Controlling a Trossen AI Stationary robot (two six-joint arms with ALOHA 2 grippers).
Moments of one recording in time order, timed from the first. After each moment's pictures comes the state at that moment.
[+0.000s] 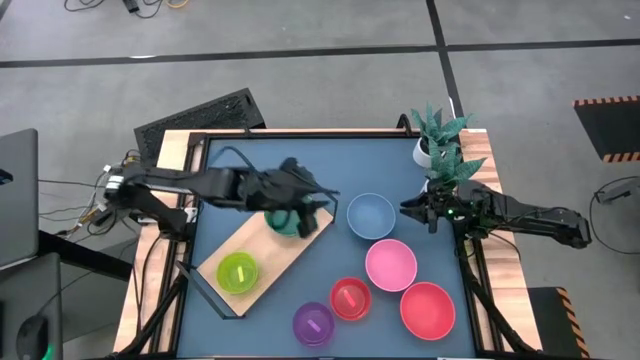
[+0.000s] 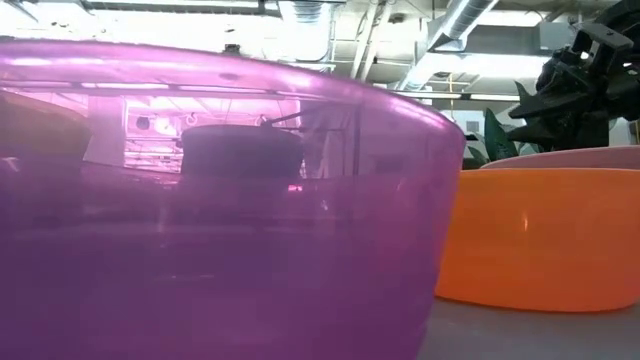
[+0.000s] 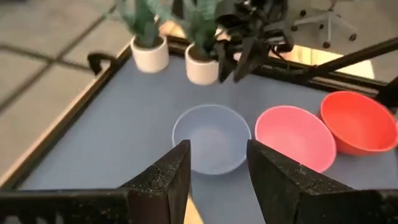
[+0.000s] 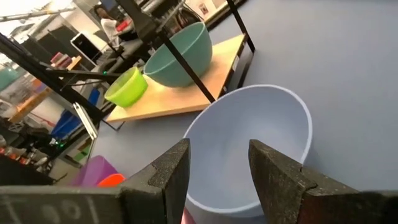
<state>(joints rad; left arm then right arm) -0.11 1.55 1.56 -0.52 -0.37 -0.24 -0.20 0.14 0.14 -0.26 -0.10 0.60</state>
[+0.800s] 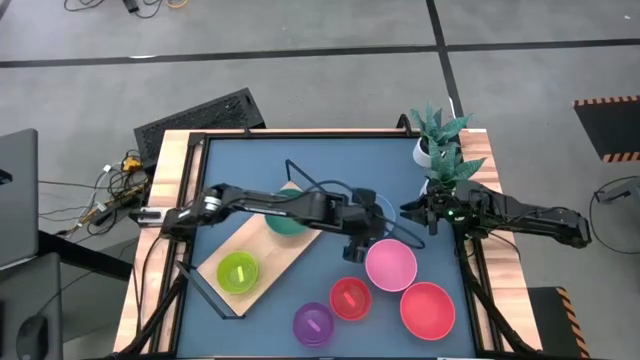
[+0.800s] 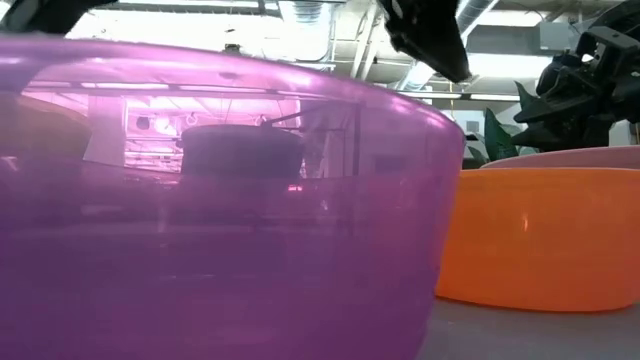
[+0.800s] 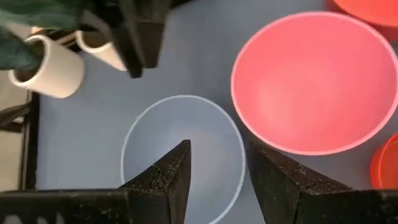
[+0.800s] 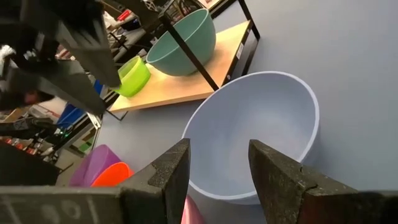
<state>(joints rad) -0.11 2.28 2.30 -0.84 -0.22 0.26 -0.20 0.14 0.14 -0.28 -0.14 0.60</state>
